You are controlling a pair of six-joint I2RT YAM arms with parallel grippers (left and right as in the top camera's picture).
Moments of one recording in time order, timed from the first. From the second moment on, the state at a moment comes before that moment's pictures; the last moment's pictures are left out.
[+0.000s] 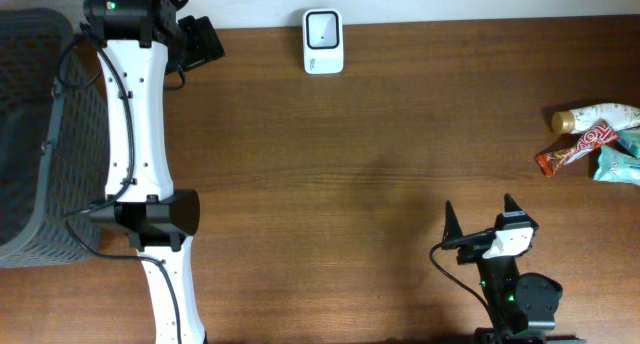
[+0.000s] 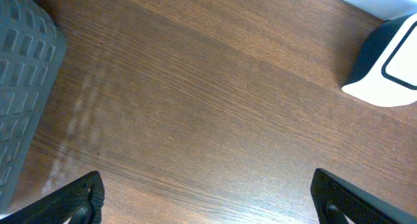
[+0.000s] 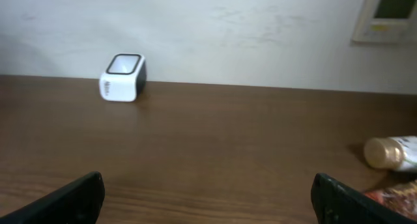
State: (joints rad) left arm -0.06 2.35 2.88 -1.69 -0.11 -0.46; right arm -0.08 0.01 0.01 -0.07 -0.14 -0.02
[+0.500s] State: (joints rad) left arm -0.06 2.35 2.88 -1.69 -0.11 -0.46; right arm -0.06 0.01 0.01 -0.07 -0.06 0.02
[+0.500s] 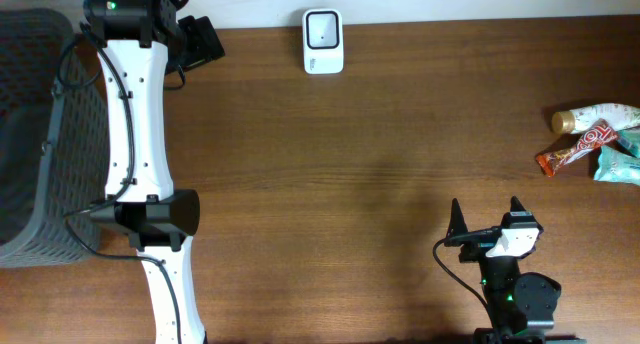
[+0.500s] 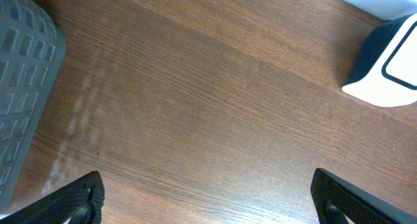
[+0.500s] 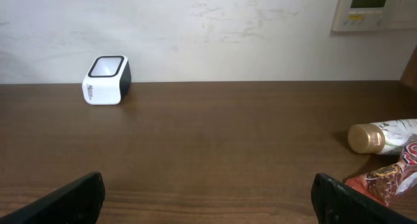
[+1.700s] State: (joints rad) left arm -0.06 2.35 2.88 -1.69 -0.11 -0.46; right arm -0.06 0.01 0.01 -0.07 -0.06 0.02
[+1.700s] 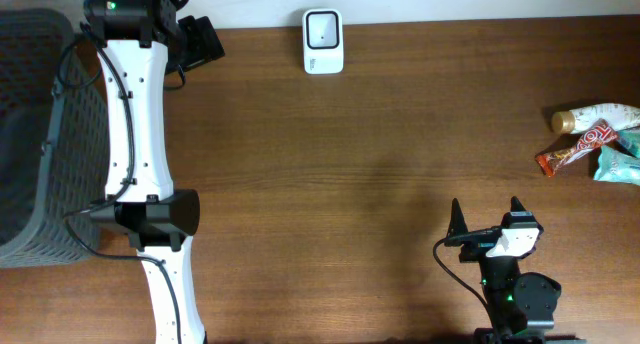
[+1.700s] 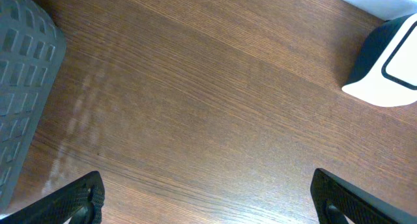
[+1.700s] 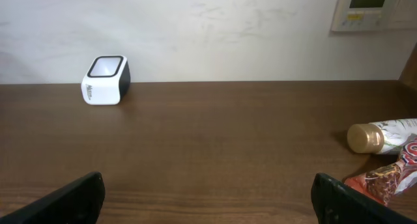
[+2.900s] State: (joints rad) left arm -0.25 2.09 2.88 -1.69 -0.15 -0.31; right arm -0.06 0.01 0.01 -0.07 -0.06 0.02
